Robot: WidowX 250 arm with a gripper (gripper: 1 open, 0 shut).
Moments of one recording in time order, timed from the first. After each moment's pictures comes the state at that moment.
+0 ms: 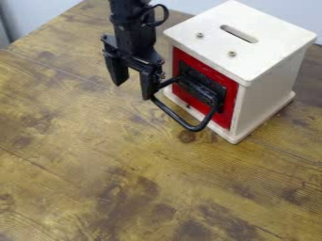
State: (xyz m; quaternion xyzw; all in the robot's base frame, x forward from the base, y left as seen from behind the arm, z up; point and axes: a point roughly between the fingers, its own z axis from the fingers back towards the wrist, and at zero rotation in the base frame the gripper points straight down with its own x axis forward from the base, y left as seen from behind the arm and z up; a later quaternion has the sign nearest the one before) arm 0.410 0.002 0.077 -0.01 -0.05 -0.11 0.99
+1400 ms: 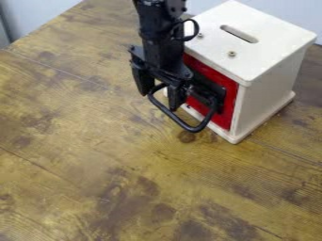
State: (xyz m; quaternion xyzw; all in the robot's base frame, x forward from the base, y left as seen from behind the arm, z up) arm 0.408 -0.033 0.071 -0.01 -0.05 -0.12 0.99
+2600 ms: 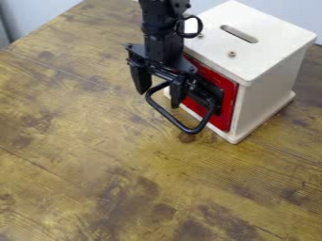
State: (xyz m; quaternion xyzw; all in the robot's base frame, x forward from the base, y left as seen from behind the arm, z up) arm 0.409 -0.037 0.075 0.00 -0.05 -0.06 1.00
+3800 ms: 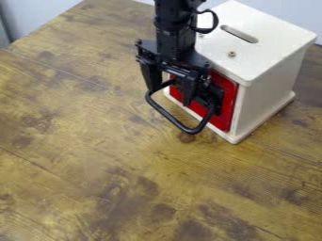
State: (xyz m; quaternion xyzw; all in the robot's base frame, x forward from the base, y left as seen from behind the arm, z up) arm 0.408 -0.052 0.087 0.00 -0.06 -0.02 1.00
